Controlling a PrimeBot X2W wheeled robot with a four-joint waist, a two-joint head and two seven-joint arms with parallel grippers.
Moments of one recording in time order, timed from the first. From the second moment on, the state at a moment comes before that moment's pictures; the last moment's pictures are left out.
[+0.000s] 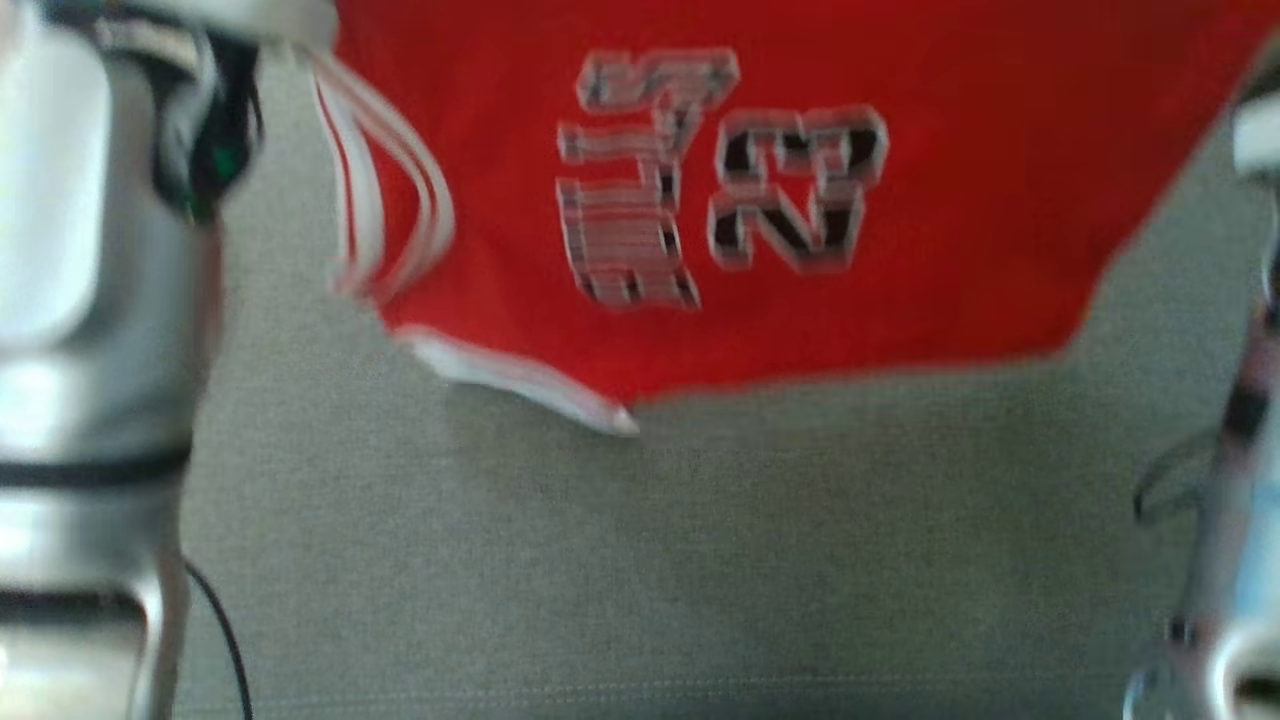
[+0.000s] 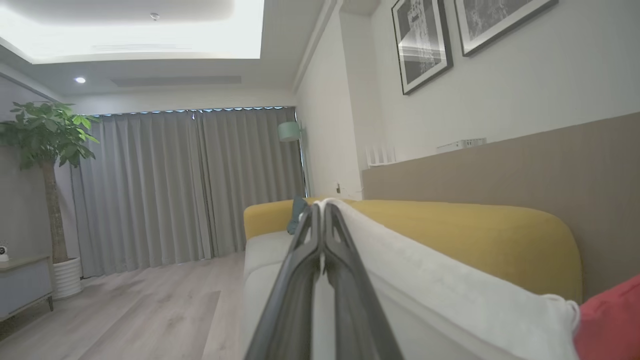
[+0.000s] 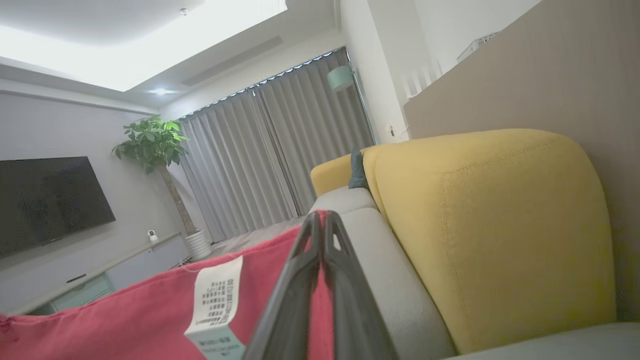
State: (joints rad) left arm -0.96 0.22 -0.28 0.31 -0.29 -0.05 -0.12; right arm -0.65 -0.06 -0.23 0.03 0.39 0.13 0.28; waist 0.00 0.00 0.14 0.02
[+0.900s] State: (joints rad) left arm -1.19 0.12 -0.19 1.10 -0.33 -0.11 -0.26; right arm -1.17 -0.08 0.12 1.05 0.42 0.13 -0.16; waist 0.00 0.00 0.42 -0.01
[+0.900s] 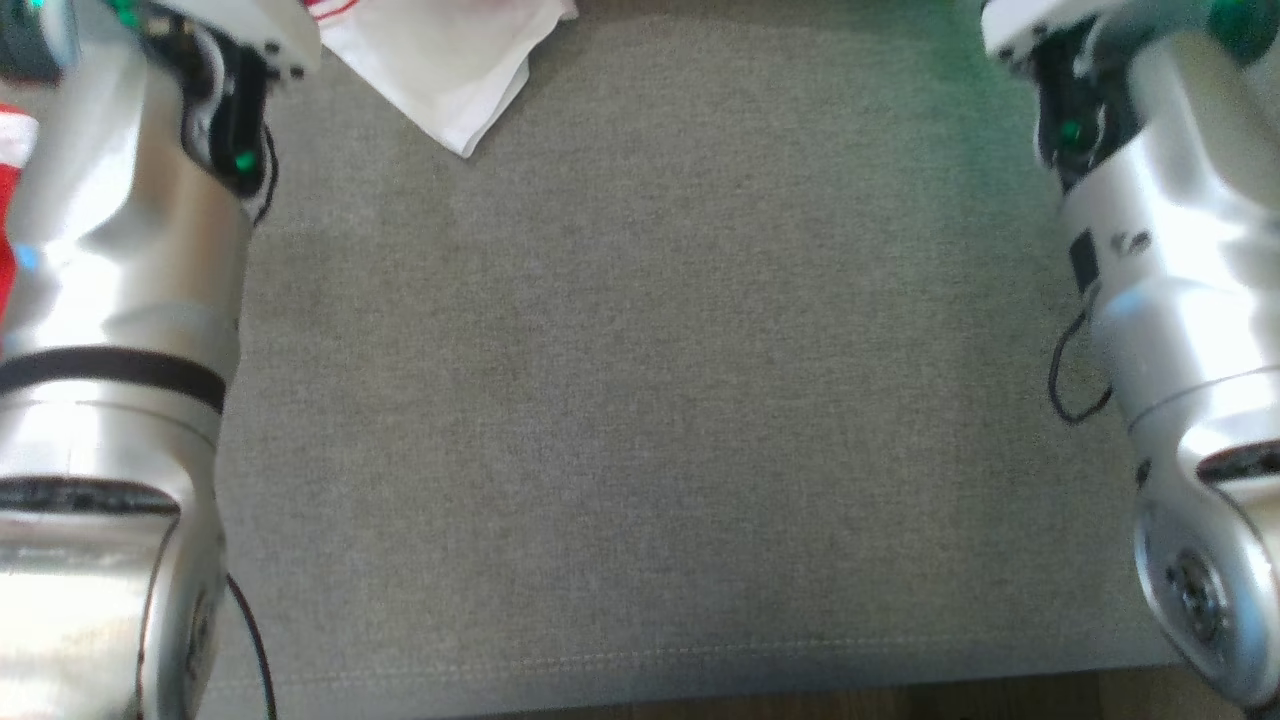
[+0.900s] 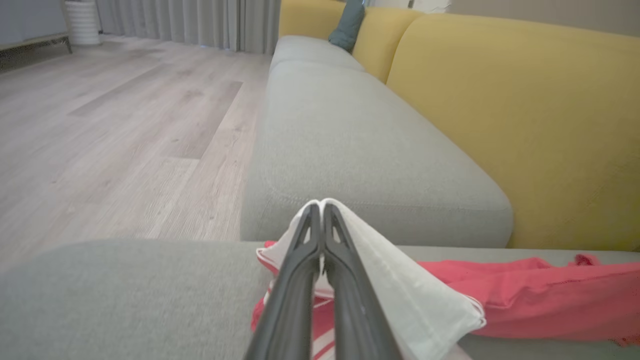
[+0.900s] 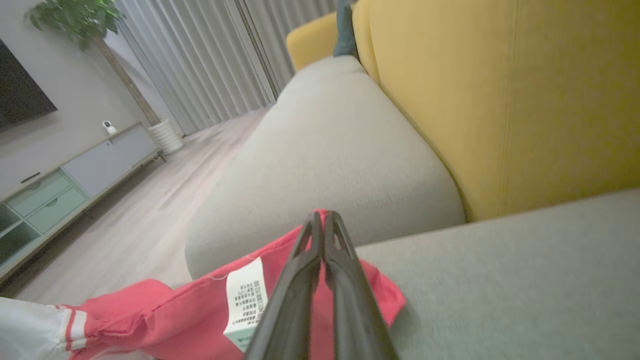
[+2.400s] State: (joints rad) left arm 0.30 0.20 -0.08 -0.27 -0.32 0.11 0.24; right arm 0.29 -0.04 -0.15 -0.08 0.41 0.13 0.38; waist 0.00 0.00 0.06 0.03
